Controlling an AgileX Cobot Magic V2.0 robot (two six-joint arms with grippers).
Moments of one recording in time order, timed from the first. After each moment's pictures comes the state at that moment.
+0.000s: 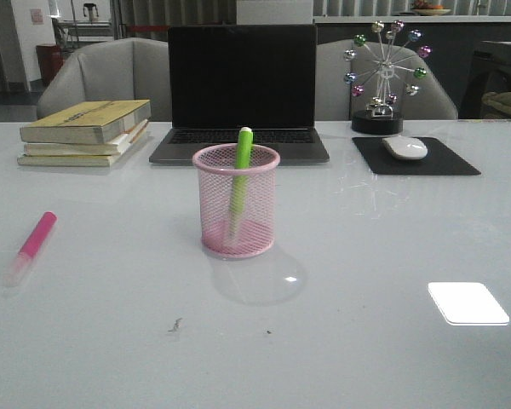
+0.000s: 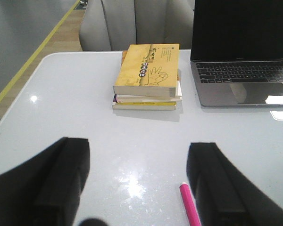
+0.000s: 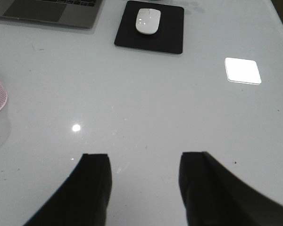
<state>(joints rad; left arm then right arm) -0.03 0.93 -0.73 -0.06 0.19 0.07 0.10 0.57 -0.60 -0.13 0.61 0.13</state>
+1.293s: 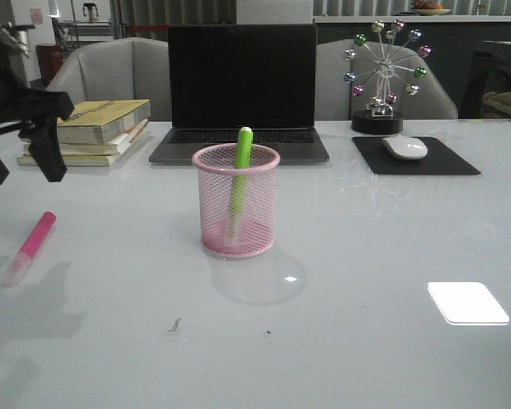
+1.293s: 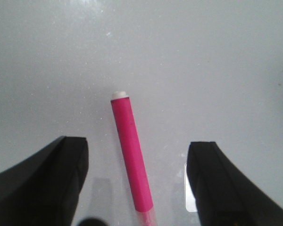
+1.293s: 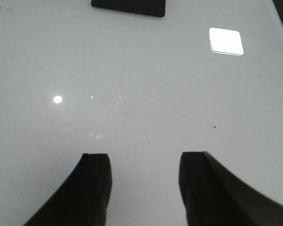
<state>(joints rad) -0.14 1.86 -1.34 -0.19 0.72 0.07 0.10 0.57 -0.60 -0.20 0.74 0.15</state>
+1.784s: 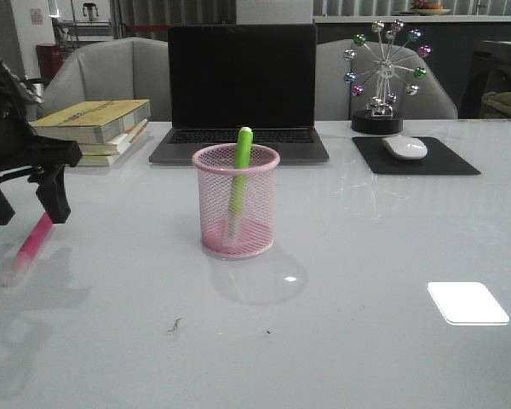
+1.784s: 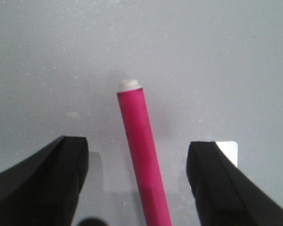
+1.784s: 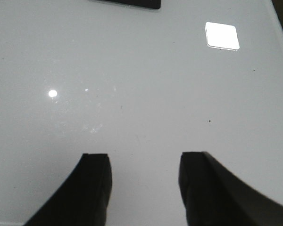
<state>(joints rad) -0.14 1.97 -1.35 -0.18 0.70 0.07 0.10 0.57 -0.60 -0.21 0.76 0.16</state>
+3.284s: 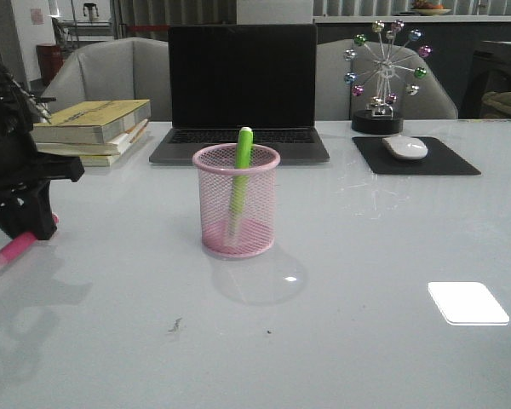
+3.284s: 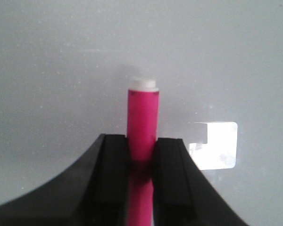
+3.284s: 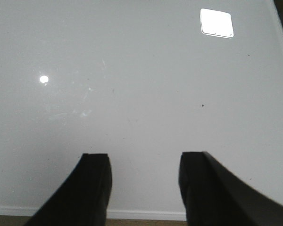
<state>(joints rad) -0.16 2.00 -1.38 -0.18 0.76 0.07 0.10 0.57 -0.60 -0.24 0.81 0.16</state>
